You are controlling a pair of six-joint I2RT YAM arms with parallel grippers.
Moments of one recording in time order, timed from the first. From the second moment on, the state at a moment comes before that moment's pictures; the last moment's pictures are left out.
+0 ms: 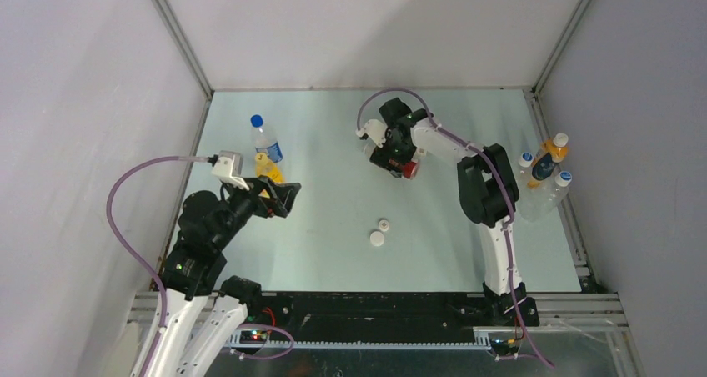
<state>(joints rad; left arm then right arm) -0.30 0.46 0.73 -0.43 0.17 -0.34 0.52 2.17 1.76 -0.79 -0.03 -0.57</state>
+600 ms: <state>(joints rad) -0.30 0.46 0.73 -0.41 0.20 -0.33 0.61 2.05 1.60 -0.88 -0.03 -0.34</state>
